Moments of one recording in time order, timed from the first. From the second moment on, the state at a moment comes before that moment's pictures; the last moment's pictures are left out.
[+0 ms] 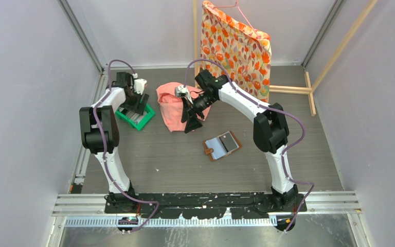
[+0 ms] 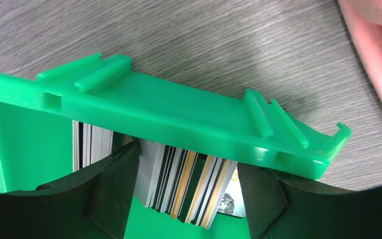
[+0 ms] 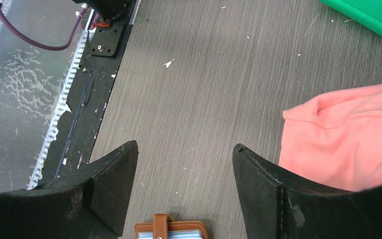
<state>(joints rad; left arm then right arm) 0.06 1.98 1.46 -0.58 0.10 0.42 0.63 2.16 1.94 -0.97 -1.11 -0.79</state>
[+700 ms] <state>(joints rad) 0.15 1.97 1.53 -0.64 0.24 0.33 0.63 2.15 1.93 -0.97 -1.12 -0.79</state>
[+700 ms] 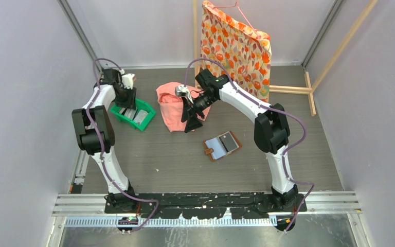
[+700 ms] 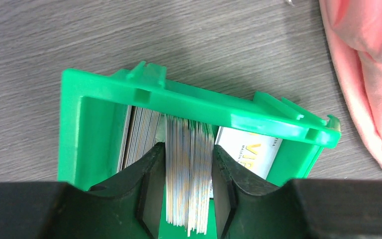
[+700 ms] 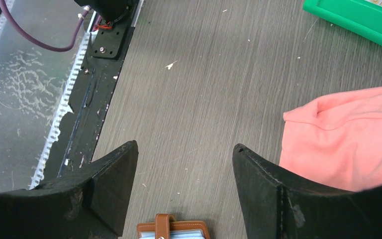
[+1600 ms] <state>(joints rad) 0.18 2.04 1.60 -0.72 0.18 0.24 0.63 2.15 1.93 -0.97 -1.13 -0.78</state>
